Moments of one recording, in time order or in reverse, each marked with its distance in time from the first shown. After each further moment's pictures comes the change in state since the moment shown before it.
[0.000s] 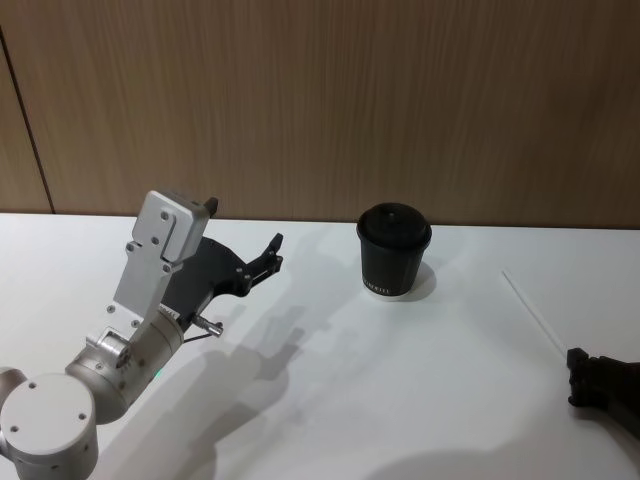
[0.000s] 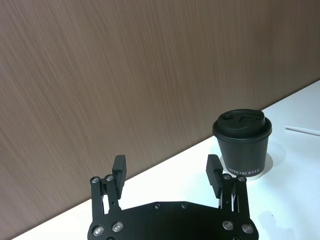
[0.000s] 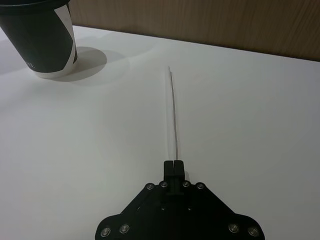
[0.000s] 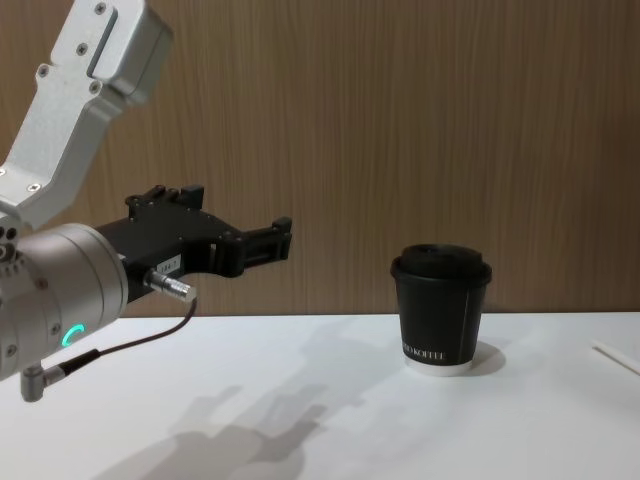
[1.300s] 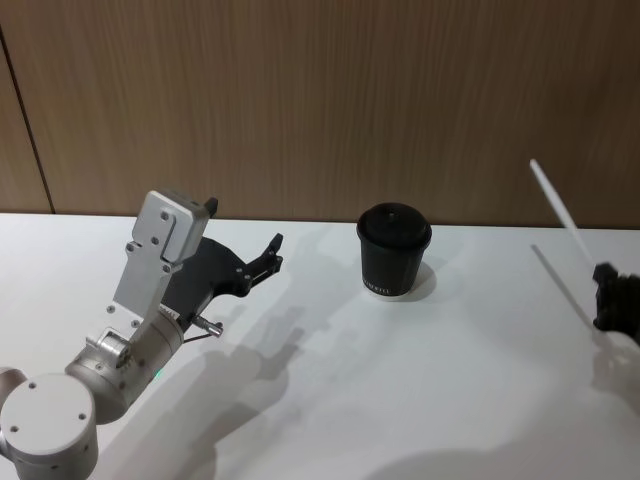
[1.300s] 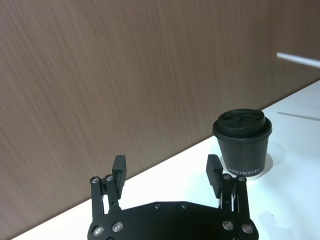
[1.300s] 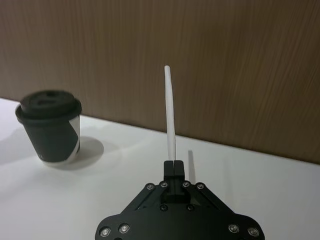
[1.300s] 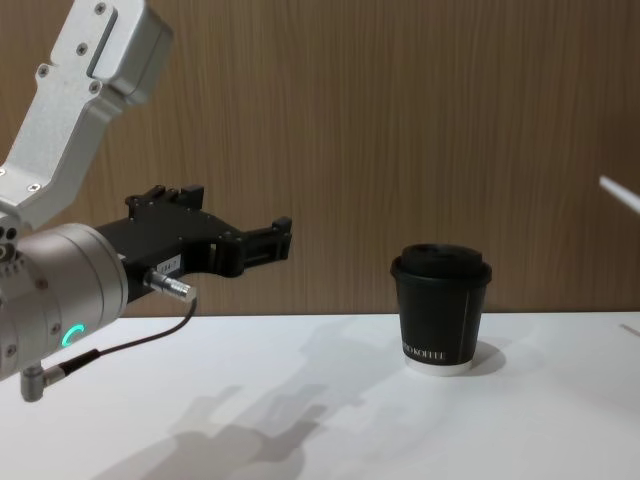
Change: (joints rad) left arm 0.000 0.000 0.000 0.000 0.000 0.000 0.000; right arm 0.051 -0.007 0.056 -0.002 0.019 -0.240 0.042
